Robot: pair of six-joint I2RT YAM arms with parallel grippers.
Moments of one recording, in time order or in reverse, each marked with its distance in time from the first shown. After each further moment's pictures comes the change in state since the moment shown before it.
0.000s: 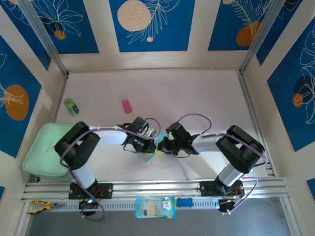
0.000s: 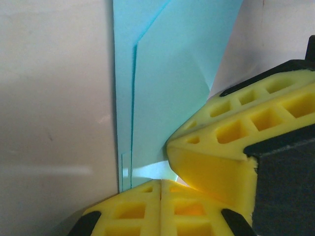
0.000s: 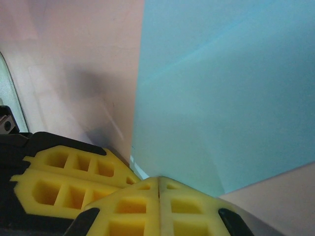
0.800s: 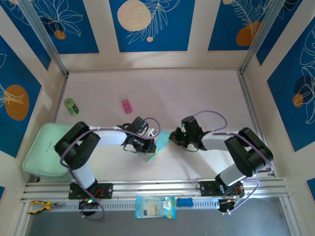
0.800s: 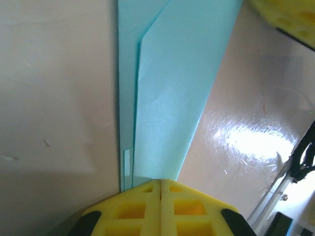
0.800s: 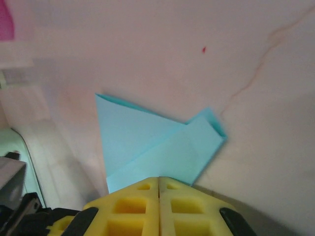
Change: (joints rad) left arm 0.002 0.000 -0.016 0.045 0.012 -0.030; right arm -0.215 -0.101 -0.050 -0.020 0.077 0.002
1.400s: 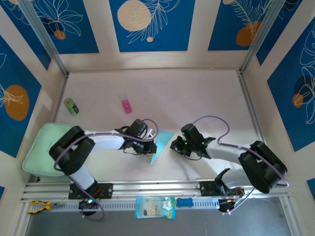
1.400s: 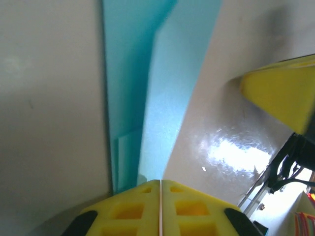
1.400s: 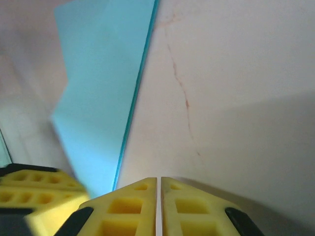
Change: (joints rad) left arm -0.037 -0.122 -0.061 0.046 -0.066 -0.155; right arm 0.122 -0.200 -0.074 -0.207 0.070 0.035
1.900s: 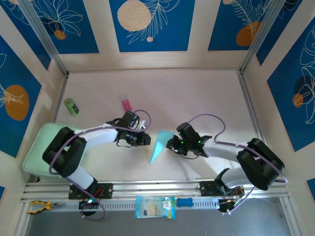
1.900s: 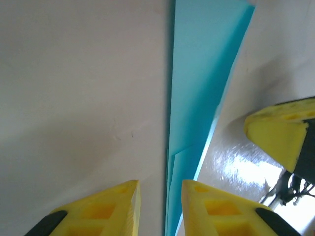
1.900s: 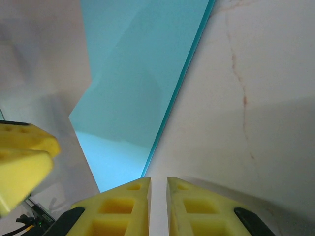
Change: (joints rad) left arm 0.142 0.004 0.069 -0.157 0.025 0.162; right arm 0.049 0.065 0.067 0.005 0.002 0.011
